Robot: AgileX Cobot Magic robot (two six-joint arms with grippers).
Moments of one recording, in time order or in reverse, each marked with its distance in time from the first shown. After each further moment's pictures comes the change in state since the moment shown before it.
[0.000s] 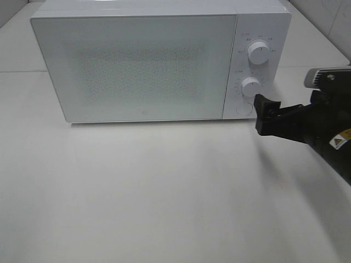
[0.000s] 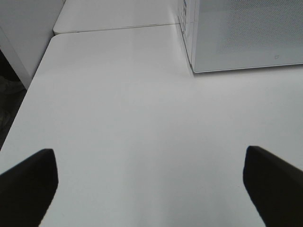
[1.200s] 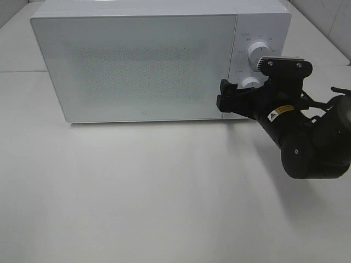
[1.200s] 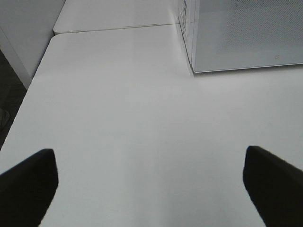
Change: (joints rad) left arm 0.000 0.000 0.000 0.000 0.000 0.000; right arm 0.004 0.325 -0.356 0.019 -0.002 0.063
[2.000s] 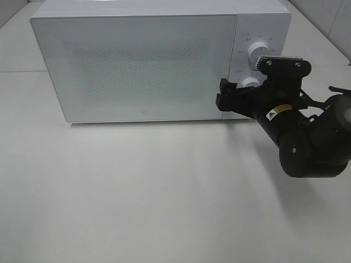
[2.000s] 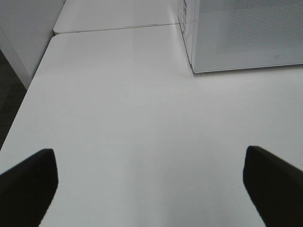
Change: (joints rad) left arm 0.000 0.000 0.000 0.000 0.000 0.000; right arm 0.000 0.008 -0.012 0.007 0.000 -0.005
